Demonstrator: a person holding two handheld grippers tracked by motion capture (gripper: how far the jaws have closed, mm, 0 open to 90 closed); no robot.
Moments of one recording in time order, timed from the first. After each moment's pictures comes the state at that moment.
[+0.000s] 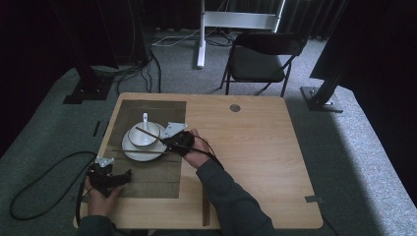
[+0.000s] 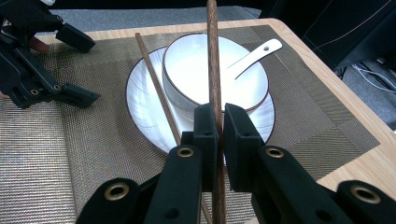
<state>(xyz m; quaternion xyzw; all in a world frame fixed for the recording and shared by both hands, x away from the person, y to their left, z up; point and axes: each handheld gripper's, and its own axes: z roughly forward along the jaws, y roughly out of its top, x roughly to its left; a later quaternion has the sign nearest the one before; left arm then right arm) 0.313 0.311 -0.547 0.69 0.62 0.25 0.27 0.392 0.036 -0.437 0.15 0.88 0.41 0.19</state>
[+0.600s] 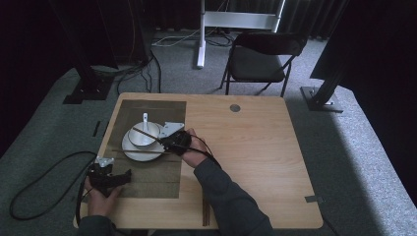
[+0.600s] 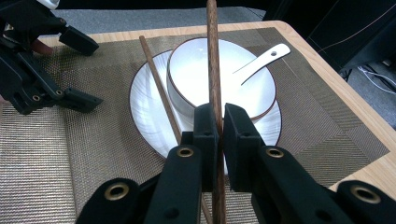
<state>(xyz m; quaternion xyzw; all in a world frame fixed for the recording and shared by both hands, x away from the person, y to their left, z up) 0.313 0.311 -0.546 0.69 0.62 0.25 0.27 0.395 0.045 -0.437 0.14 0.88 0.42 0.19</state>
